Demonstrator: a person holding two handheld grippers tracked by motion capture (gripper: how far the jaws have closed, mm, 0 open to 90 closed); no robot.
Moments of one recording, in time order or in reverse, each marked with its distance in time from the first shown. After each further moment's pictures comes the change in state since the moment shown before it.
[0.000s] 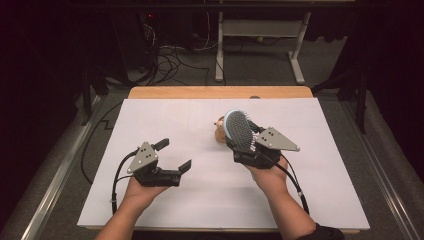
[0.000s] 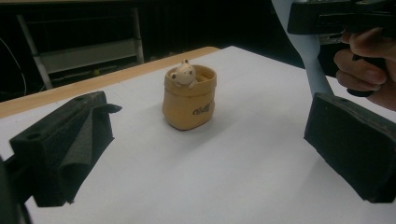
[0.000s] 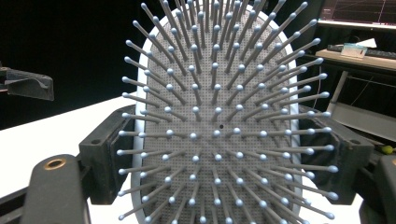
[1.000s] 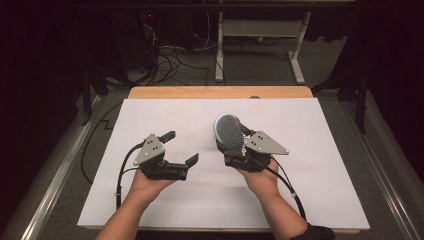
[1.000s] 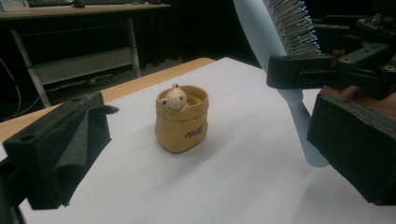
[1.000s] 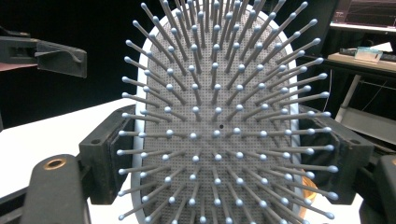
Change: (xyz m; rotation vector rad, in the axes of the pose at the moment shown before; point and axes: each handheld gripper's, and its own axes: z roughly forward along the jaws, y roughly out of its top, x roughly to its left) left arm -0.016 0.012 0.020 -0.005 -0.033 0.007; right arm 0.019 -0.006 0.011 -0.010 0.028 -0.019
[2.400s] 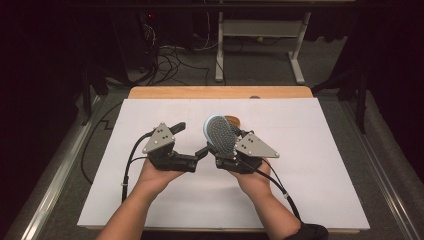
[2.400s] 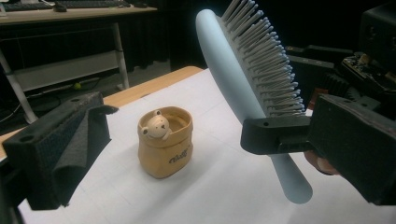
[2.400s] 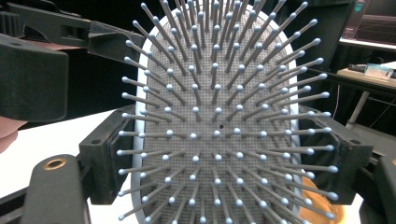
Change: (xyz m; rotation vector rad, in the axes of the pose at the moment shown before) left arm -0.019 0.015 0.024 0.027 -0.041 -0.005; right arm 0.019 0.005 0.009 -0.035 0.027 -0.043
